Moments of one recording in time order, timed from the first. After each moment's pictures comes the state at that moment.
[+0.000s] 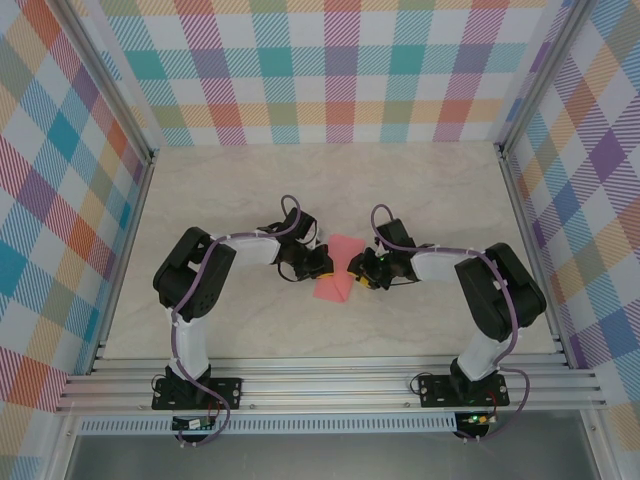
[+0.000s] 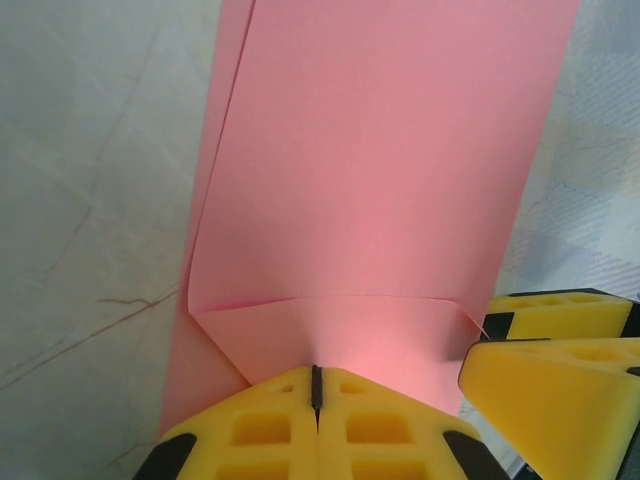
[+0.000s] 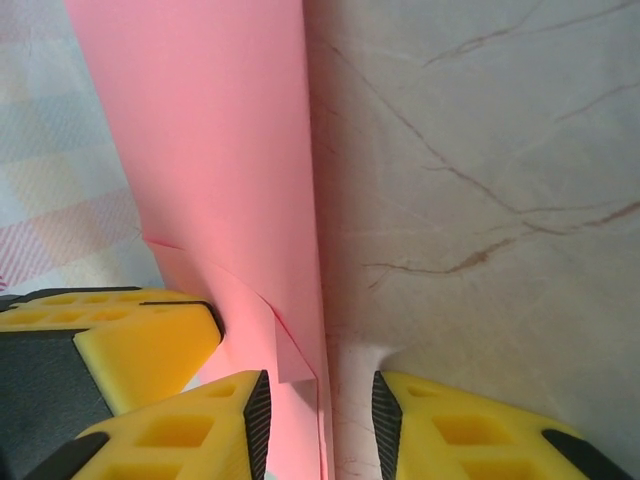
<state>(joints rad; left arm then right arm) -0.57 1.96 1.13 -0.24 0.54 -0.76 0.50 1.71 0.79 -0.08 -0.47 1.02</state>
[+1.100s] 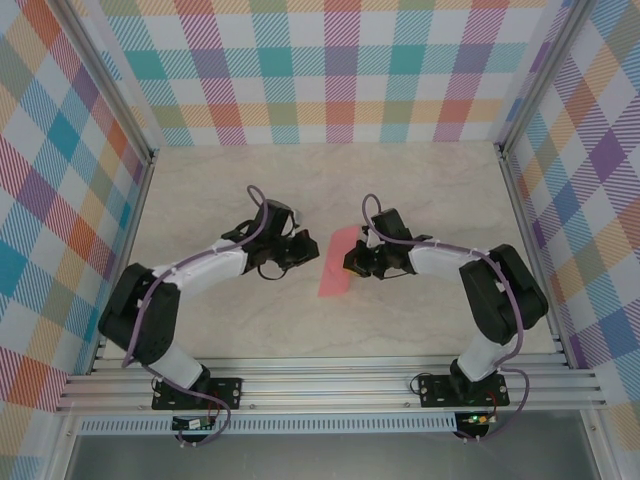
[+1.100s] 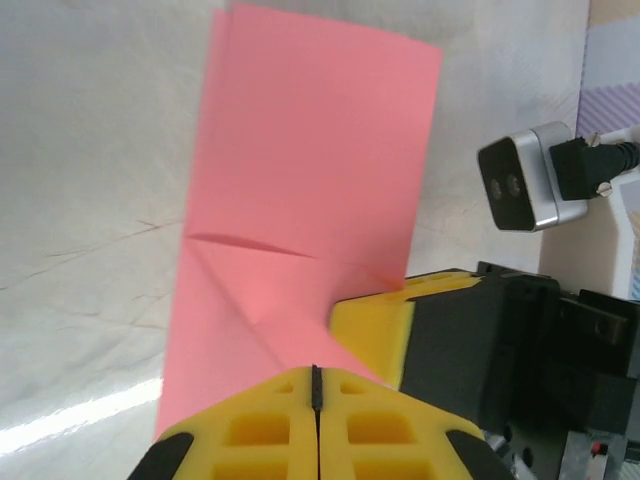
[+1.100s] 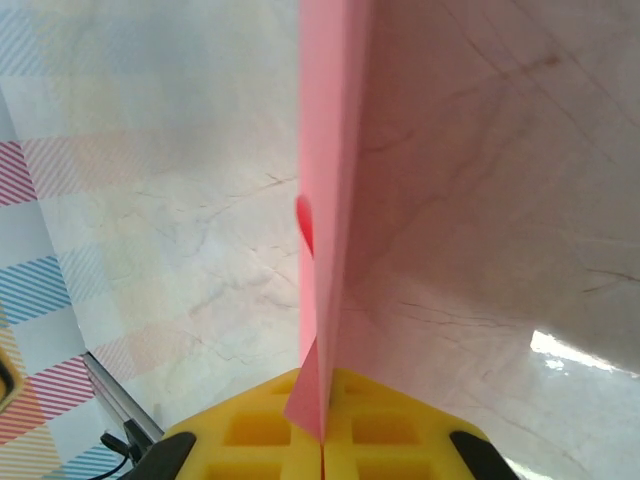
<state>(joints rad) -0.54 1.54 0.96 -0.24 0.38 -0.83 0.52 1.68 0.90 -0.17 -0.53 0.83</state>
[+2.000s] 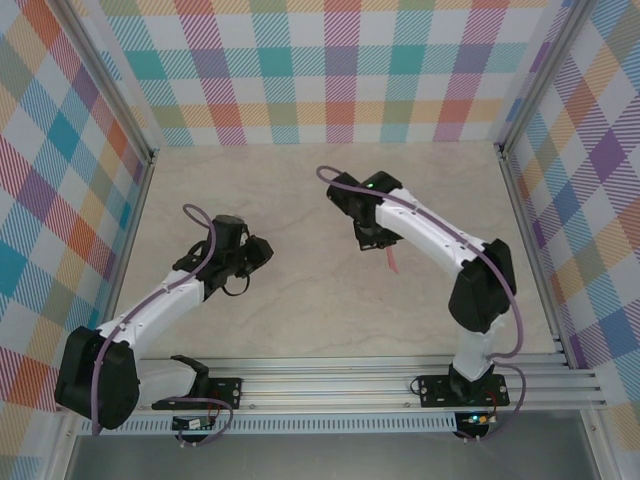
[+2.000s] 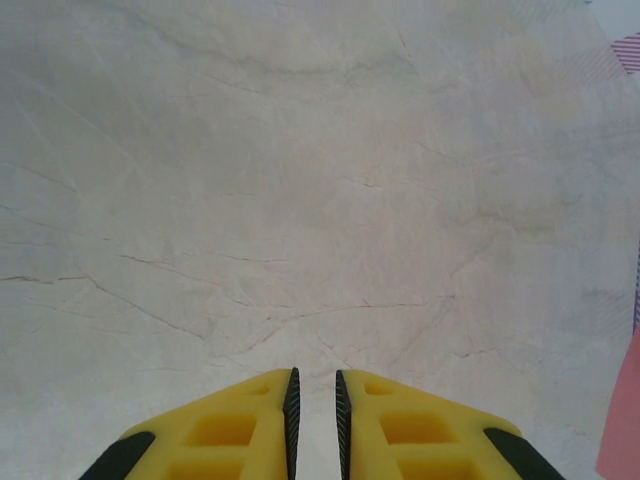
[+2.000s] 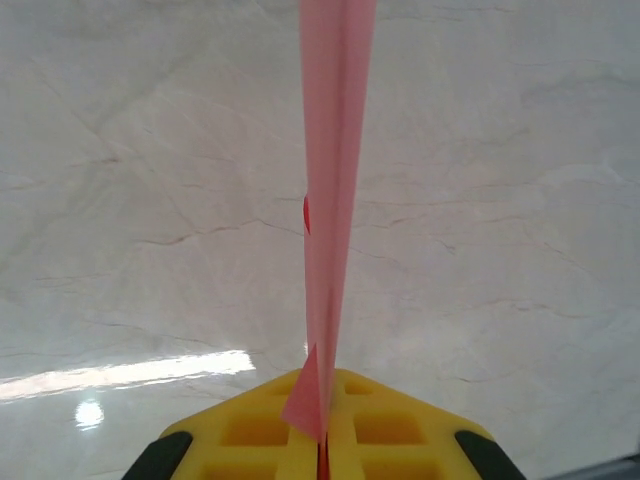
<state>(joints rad) -0.37 1.20 0.73 -0.30 0.12 -0.89 0.74 1.87 1.75 -1.45 0.46 0.61</state>
